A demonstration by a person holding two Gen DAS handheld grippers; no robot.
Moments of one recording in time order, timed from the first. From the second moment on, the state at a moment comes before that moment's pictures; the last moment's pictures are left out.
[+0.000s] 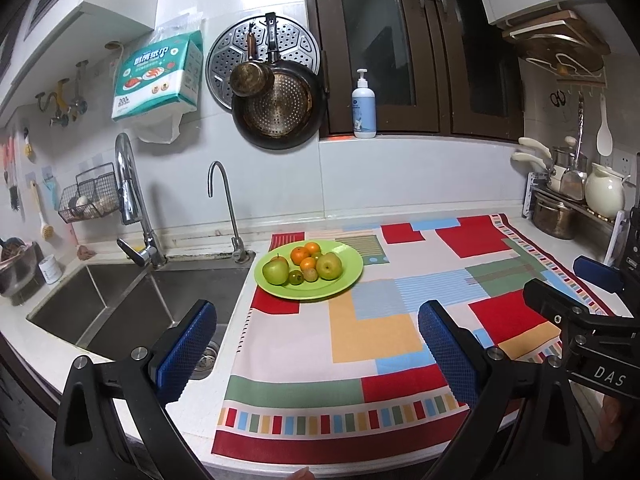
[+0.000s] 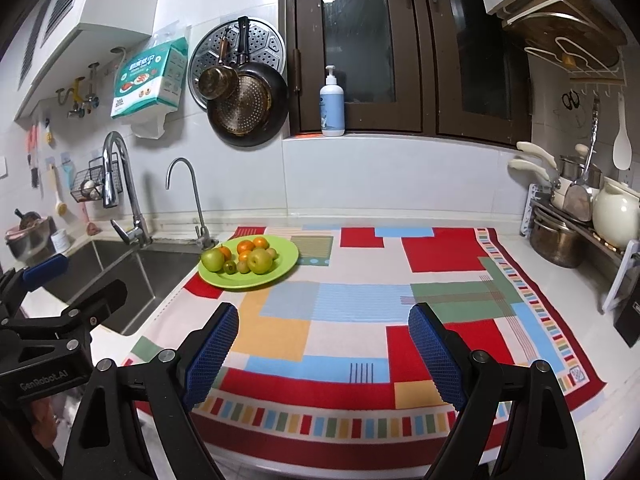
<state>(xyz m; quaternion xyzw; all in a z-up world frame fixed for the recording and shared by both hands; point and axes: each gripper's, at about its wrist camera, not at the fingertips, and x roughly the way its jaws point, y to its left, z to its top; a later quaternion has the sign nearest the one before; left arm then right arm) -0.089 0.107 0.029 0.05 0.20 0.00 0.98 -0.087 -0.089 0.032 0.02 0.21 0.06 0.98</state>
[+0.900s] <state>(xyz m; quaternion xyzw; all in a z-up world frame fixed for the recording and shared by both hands) -0.103 0.098 0.035 0.06 0.19 0.00 0.98 -0.106 -0.096 0.036 0.02 0.21 0.06 0.98</state>
